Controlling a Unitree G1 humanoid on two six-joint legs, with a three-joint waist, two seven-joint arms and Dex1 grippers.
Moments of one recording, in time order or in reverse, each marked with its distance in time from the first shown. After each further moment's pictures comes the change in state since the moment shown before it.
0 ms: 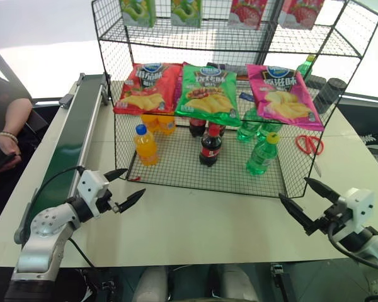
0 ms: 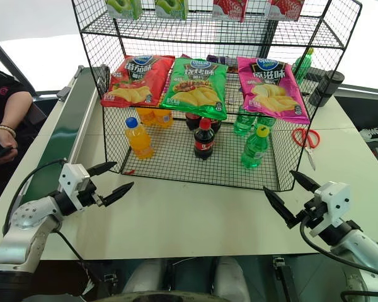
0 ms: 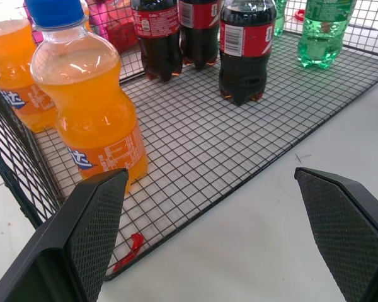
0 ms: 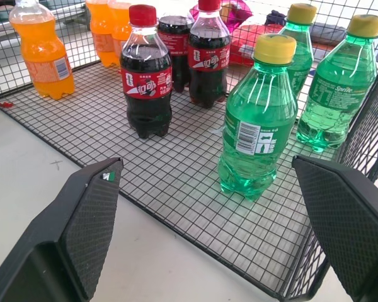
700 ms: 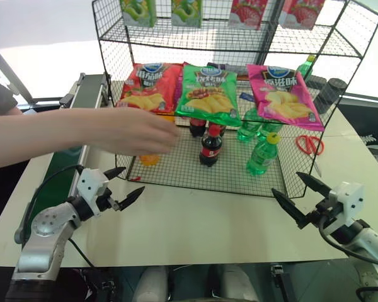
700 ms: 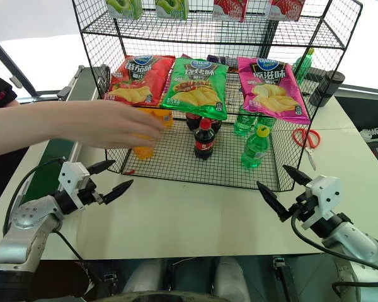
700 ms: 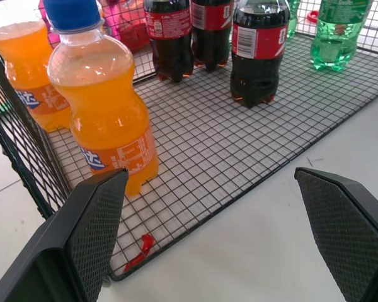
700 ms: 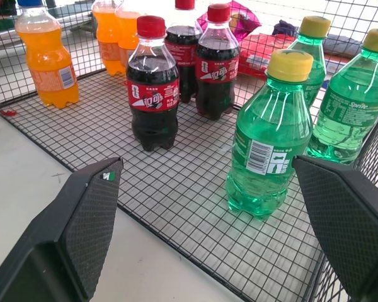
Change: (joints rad) left arm -0.016 -0.010 0.003 0.000 0.007 0.013 0.030; right arm -0.050 0.000 0.044 0.000 -0.018 0.008 -0.039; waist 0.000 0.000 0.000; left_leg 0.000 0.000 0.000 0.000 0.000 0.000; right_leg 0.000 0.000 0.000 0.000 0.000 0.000
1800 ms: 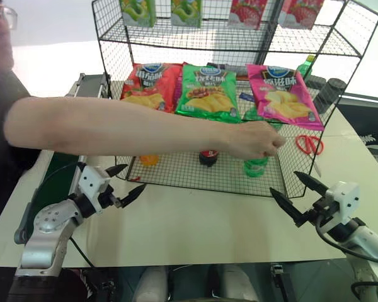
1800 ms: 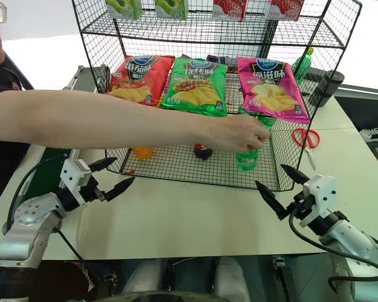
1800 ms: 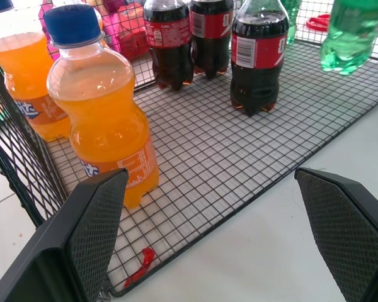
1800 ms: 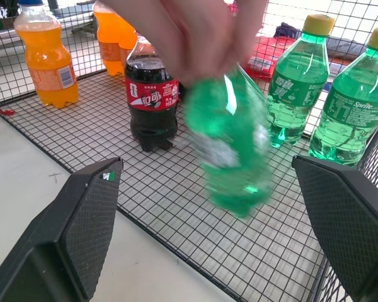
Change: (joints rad) left arm -0.020 -0.007 -0.006 0.003 0.004 0.008 0.001; right arm -0.036 0.010 0.020 0.065 -0.020 -0.045 0.021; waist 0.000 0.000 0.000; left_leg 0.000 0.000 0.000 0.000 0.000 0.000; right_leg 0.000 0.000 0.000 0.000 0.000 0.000
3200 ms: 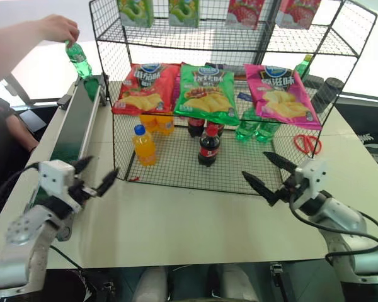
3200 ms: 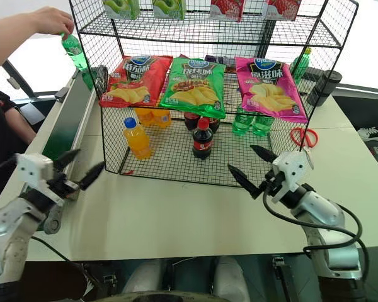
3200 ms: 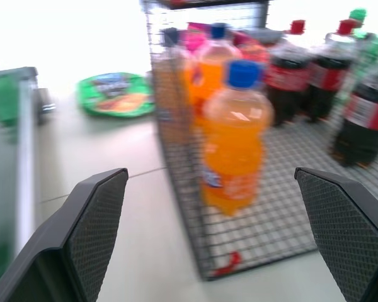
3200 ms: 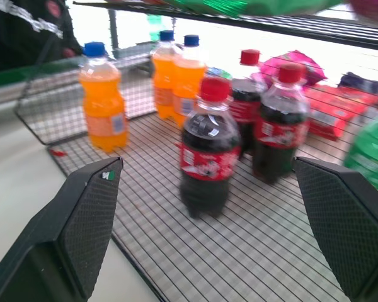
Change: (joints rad) left arm 0.090 -0.065 0.302 -0.154 -0.165 0.199 0.281; right arm -0.275 0.030 0.225 0.000 -0.013 0.089 -0.015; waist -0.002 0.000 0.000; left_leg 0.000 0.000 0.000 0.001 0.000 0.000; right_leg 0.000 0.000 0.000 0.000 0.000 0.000
